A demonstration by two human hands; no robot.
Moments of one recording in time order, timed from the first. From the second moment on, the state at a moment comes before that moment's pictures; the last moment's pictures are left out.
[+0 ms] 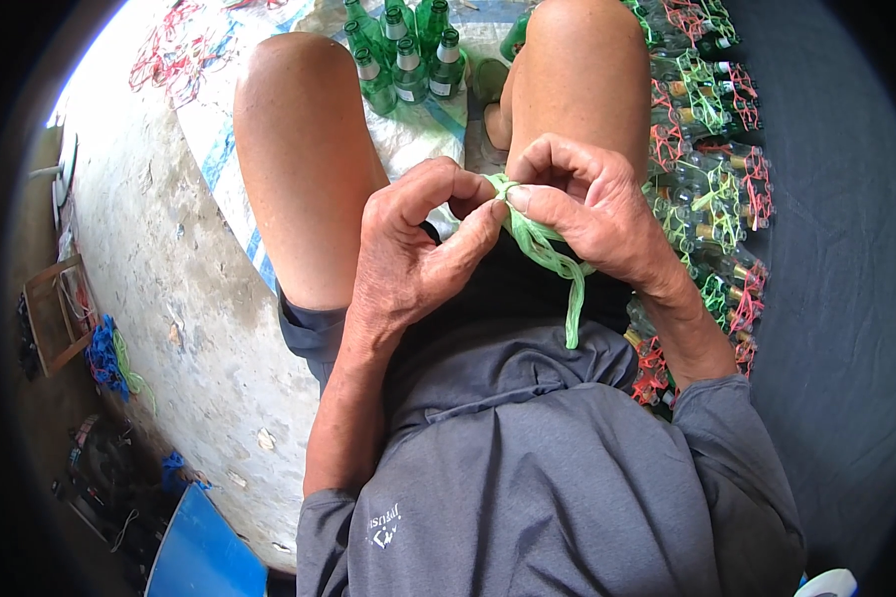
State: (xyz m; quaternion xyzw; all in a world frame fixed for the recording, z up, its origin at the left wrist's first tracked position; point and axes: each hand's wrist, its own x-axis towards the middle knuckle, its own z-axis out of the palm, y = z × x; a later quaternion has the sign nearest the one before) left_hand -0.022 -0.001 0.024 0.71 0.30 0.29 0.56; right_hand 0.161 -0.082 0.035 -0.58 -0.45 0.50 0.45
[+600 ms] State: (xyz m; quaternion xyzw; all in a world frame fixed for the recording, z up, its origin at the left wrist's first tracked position) left_hand -0.017 -0.006 0.012 0.70 0.28 0.34 0.56; right_hand 0.154 -0.084 0.043 -0.62 -0.42 0.49 0.45
